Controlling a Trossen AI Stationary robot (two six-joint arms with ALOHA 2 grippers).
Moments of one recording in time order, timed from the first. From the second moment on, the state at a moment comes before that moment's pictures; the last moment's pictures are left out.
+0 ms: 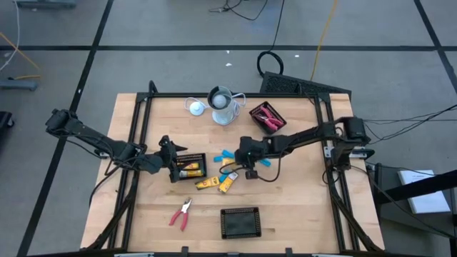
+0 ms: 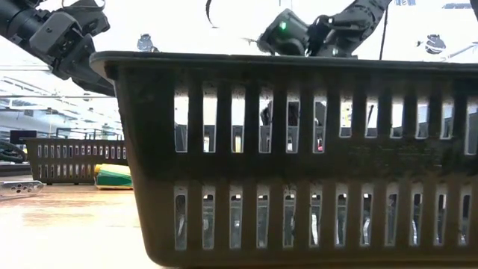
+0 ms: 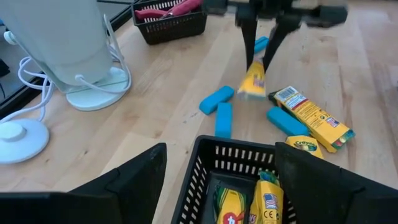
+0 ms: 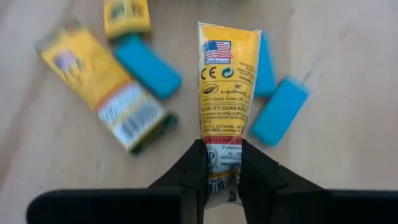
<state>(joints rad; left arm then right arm) -0.39 0.85 0.40 -0.17 -0.61 -0.36 -0.02 1.79 0.99 -0.06 -0.05 -0.15</state>
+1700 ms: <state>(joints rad) -0.39 0.85 0.40 -0.16 -0.61 -0.32 -0.02 2.15 1.55 0.00 -0.27 -0.31</state>
